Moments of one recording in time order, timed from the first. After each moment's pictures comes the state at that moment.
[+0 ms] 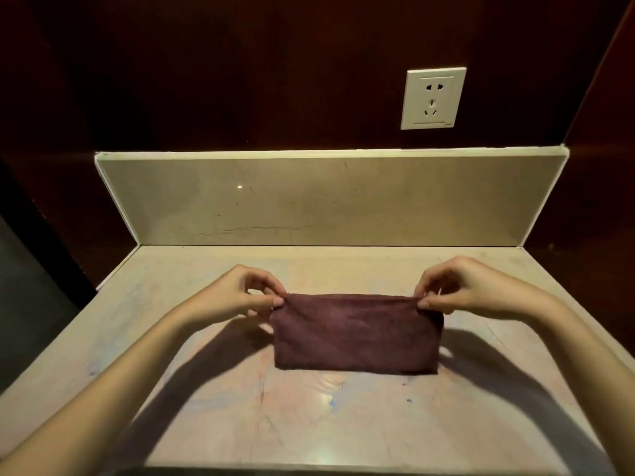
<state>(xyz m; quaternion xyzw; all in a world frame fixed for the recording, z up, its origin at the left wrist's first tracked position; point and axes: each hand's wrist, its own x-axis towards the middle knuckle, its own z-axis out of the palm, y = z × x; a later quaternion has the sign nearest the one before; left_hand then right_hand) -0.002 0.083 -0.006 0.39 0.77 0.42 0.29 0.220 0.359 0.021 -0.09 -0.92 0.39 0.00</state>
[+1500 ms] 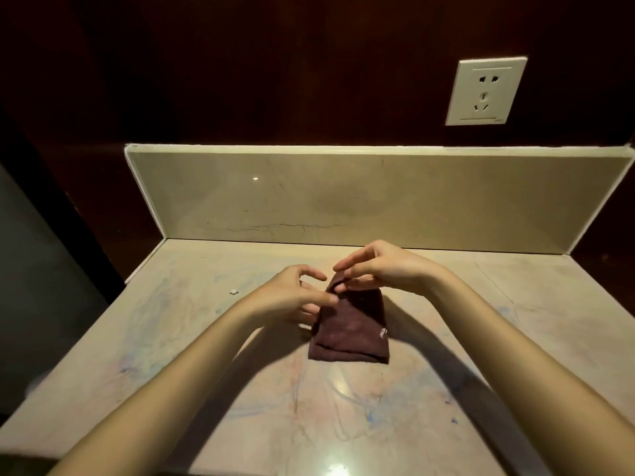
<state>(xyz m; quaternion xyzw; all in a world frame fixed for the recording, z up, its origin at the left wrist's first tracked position) -0.002 0.115 -0.013 0.22 0.74 0.50 0.40 0.078 0.292 0.004 -0.12 -0.74 0.66 -0.09</state>
